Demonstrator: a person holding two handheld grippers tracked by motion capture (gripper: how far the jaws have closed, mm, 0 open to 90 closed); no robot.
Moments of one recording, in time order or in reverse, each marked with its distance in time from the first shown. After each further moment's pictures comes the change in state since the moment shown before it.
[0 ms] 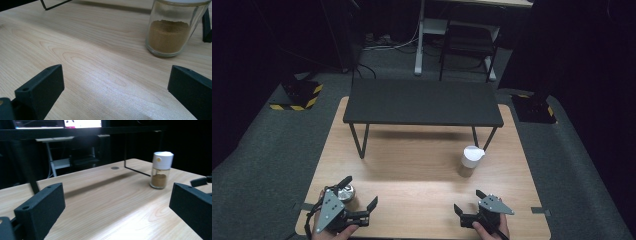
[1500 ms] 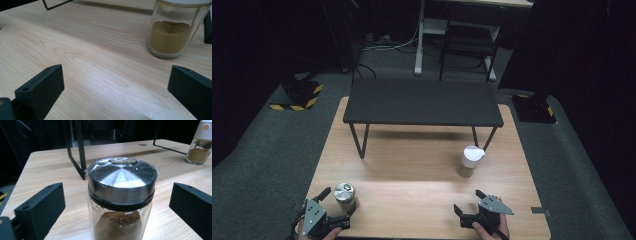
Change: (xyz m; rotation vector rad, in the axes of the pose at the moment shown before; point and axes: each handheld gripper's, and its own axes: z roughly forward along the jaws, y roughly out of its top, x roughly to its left) left arm 0.022 -0.058 -0.020 0.114 0.141 -0.071; right arm -0.001 -0.001 0.000 -0.004 0.007 -0.005
